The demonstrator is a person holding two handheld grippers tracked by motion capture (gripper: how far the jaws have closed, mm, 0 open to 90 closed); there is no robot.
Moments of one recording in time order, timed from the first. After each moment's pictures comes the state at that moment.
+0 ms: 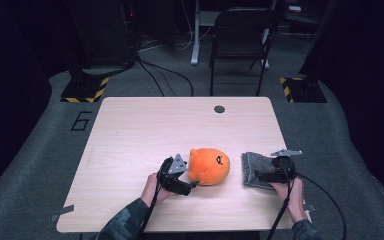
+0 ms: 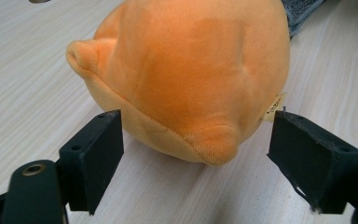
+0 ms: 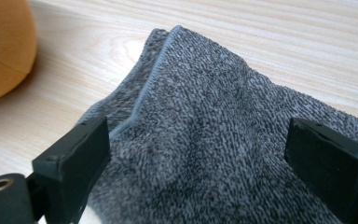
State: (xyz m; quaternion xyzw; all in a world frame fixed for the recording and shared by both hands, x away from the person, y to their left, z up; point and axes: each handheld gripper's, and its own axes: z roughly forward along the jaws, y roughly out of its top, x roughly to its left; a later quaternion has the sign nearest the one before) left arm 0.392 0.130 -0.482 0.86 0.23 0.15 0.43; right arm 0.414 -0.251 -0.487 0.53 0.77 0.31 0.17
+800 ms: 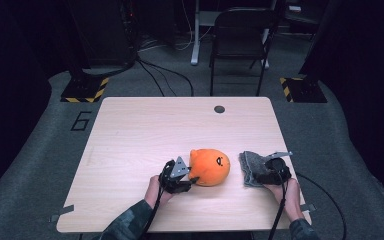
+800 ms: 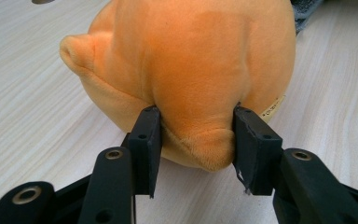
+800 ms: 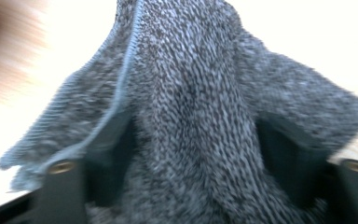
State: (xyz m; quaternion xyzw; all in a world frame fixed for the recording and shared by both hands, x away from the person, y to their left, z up) left arm 0.387 0.124 -0.491 0.86 0.24 0.16 0.43; right arm 0.420 -0.241 -0.507 0.53 0.79 0.26 0.17
